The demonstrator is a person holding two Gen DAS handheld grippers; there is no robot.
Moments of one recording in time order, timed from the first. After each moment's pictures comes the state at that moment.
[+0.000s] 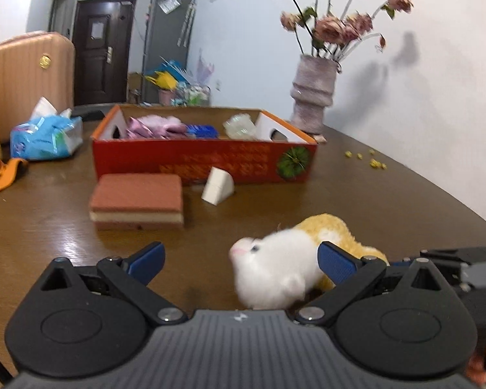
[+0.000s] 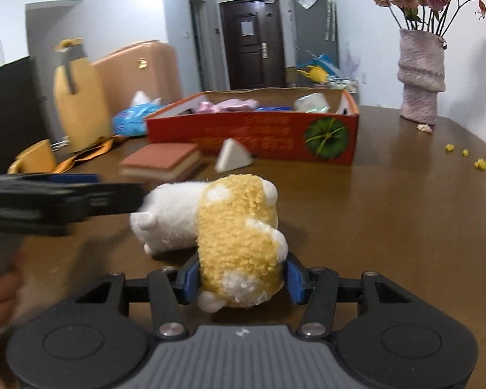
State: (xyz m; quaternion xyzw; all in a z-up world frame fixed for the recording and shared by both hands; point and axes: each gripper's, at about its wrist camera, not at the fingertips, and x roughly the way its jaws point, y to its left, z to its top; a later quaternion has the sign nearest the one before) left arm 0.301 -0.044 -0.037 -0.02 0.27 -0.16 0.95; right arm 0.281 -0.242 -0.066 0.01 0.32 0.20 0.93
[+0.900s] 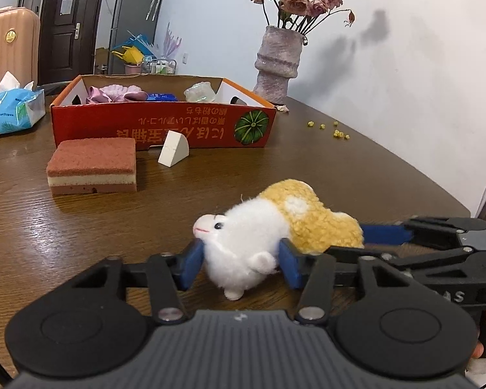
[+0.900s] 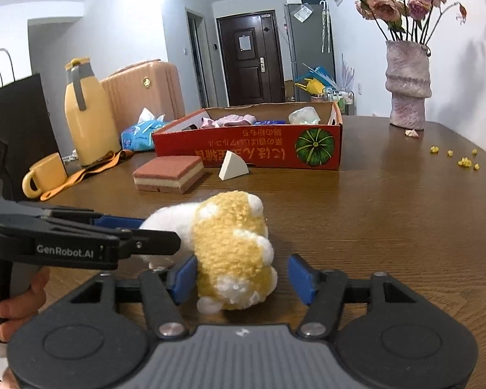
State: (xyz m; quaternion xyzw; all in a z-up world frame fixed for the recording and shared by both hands) left arm 0.288 -0.055 -0.050 -0.03 0.31 -0.22 0.92; right arm 0.261 -0.267 -0.055 0.04 0.30 0.20 0.93
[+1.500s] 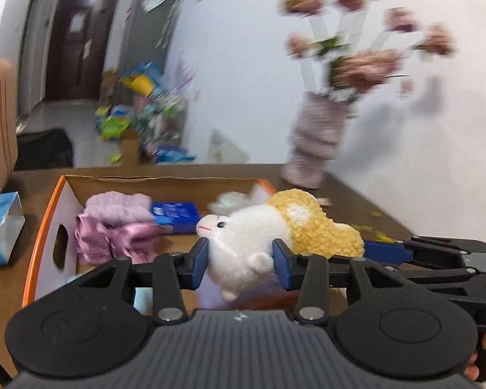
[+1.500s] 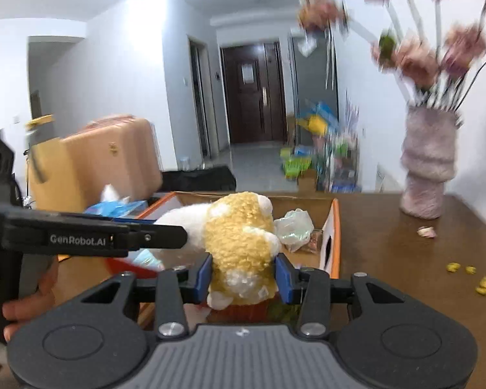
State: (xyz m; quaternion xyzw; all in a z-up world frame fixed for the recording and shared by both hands) left arm 0.522 -0.050 0.032 -0.07 0.28 -0.19 0.94; right arm 0.493 -0.266 0.026 0.04 0.27 0.19 0.94
